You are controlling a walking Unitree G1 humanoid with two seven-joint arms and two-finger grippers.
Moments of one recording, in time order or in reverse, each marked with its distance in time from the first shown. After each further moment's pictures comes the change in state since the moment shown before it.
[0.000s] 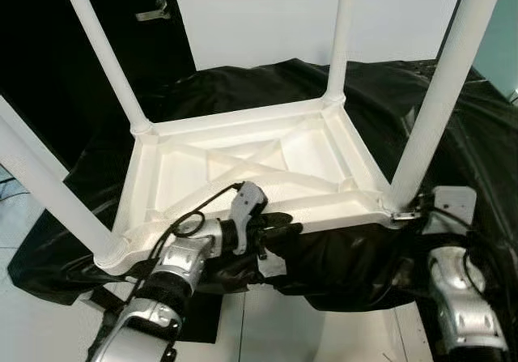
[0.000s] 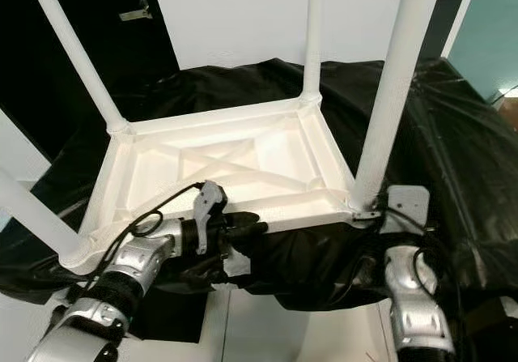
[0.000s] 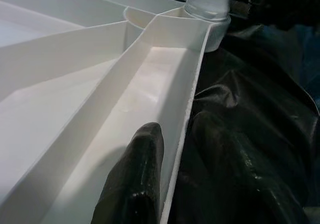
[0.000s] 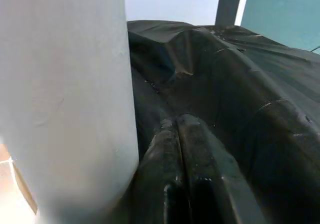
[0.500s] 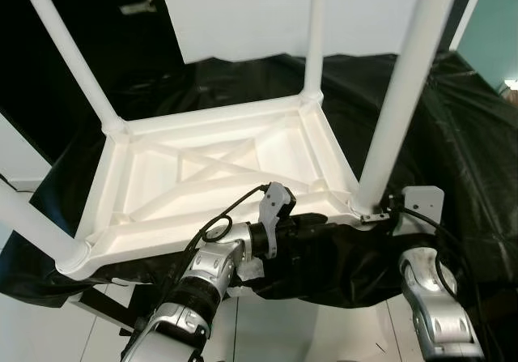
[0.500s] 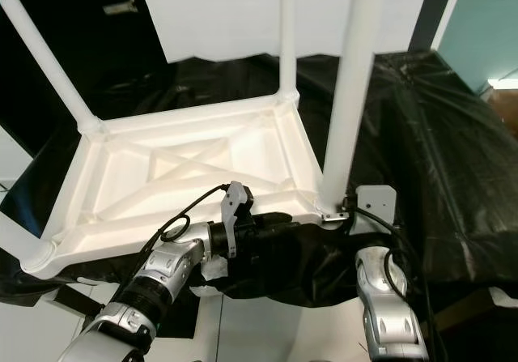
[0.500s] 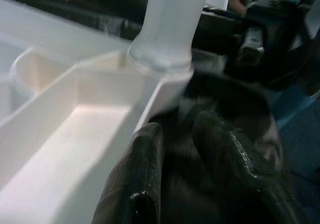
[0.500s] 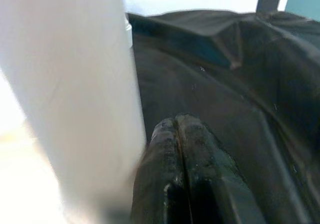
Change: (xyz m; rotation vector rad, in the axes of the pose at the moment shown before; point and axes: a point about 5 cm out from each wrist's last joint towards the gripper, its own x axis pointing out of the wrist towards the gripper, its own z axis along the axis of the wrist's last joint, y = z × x) left arm 0.019 -0.015 0.000 -0.020 -0.086 -0.040; right arm -0.037 0.041 0.010 0.080 0.005 0.109
